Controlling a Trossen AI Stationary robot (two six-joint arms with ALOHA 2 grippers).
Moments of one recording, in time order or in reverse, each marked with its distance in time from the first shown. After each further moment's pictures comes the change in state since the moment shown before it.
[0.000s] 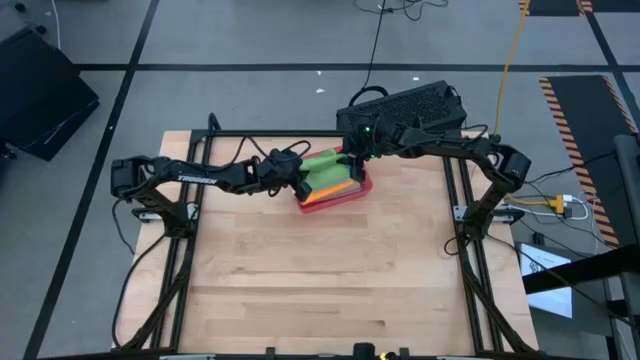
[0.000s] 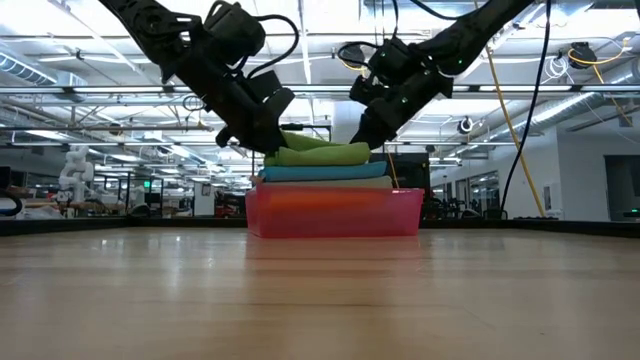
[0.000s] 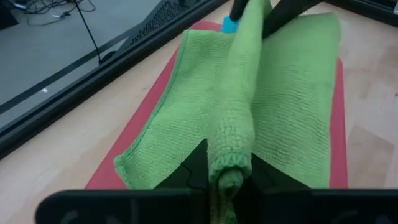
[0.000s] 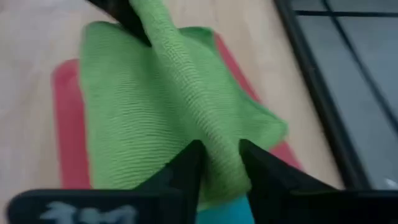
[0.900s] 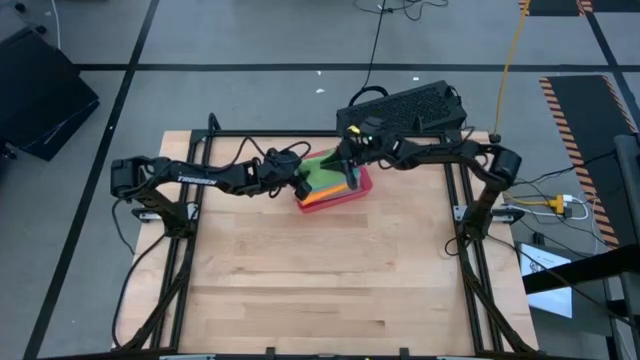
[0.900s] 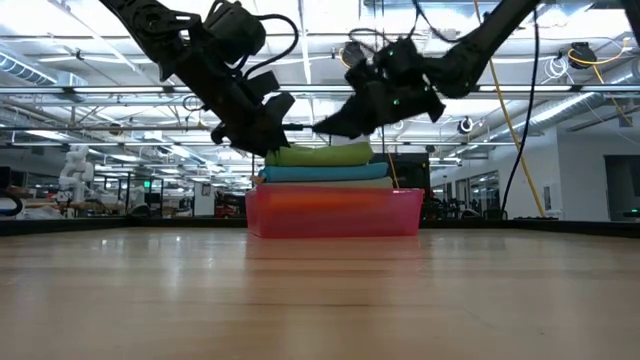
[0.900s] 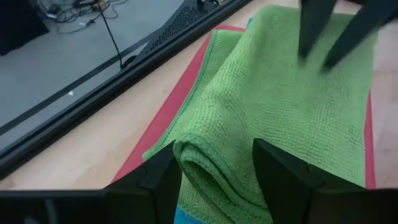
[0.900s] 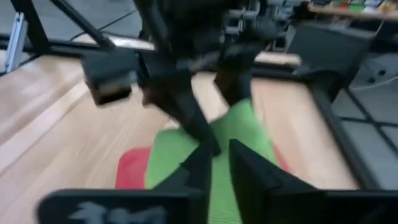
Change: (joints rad) left arm -0.014 0.000 0.001 -0.012 -0.098 0.003; right arm 0.038 0.067 -0.129 0.568 -0.290 0.100
